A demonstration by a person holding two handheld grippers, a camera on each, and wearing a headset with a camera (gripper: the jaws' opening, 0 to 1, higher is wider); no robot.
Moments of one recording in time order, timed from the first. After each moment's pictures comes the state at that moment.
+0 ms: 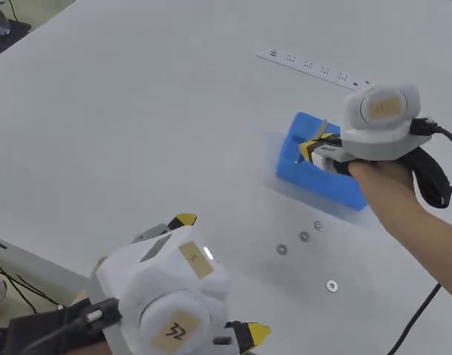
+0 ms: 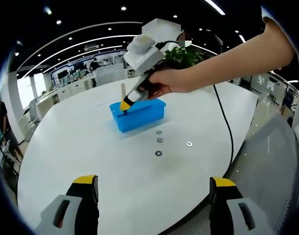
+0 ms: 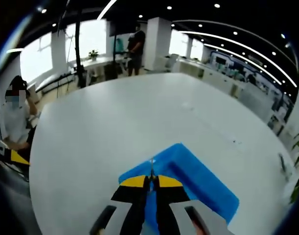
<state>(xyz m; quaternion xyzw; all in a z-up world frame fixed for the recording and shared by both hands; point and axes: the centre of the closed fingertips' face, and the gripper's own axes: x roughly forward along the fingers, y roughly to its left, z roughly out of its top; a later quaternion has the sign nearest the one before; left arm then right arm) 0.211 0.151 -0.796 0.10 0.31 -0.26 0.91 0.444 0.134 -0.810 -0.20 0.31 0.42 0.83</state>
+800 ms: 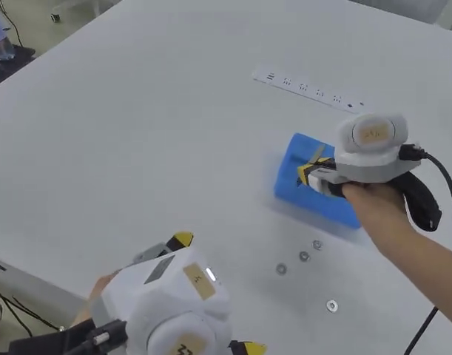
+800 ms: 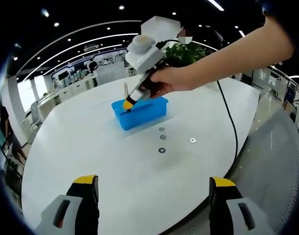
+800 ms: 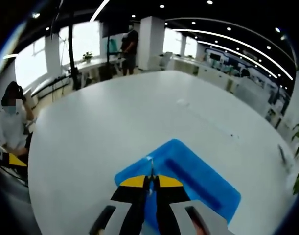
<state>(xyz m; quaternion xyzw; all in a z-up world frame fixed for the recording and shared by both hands) 0.213 0.156 -0.800 0.12 0.32 -0.25 0.91 0.445 0.127 -0.806 -0.17 0.32 0.41 0.84</state>
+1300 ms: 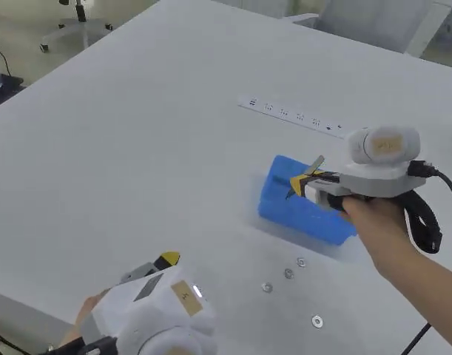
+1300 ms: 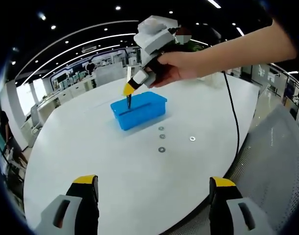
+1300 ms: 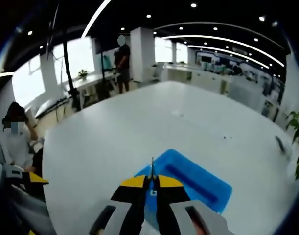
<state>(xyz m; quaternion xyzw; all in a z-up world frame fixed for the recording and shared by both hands) 0.211 0.155 -0.800 0.13 0.32 -0.25 0.90 0.428 0.114 -0.761 -0.11 0.30 0.40 0.86</state>
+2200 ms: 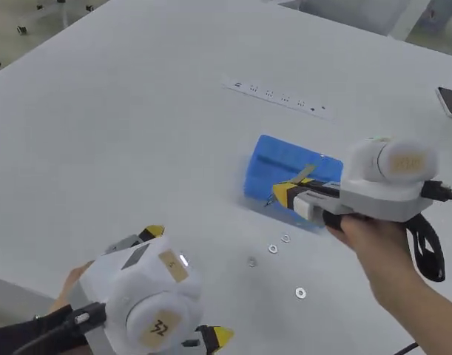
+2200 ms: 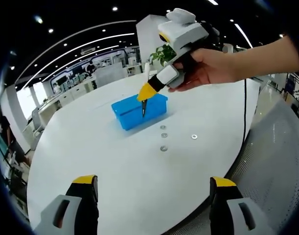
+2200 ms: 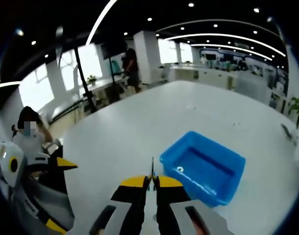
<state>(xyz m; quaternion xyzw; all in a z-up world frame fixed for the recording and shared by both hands) 0.211 0.157 -0.801 0.15 0.32 -0.25 0.90 0.350 0.106 -0.767 -0.08 0.31 0.44 0.84</state>
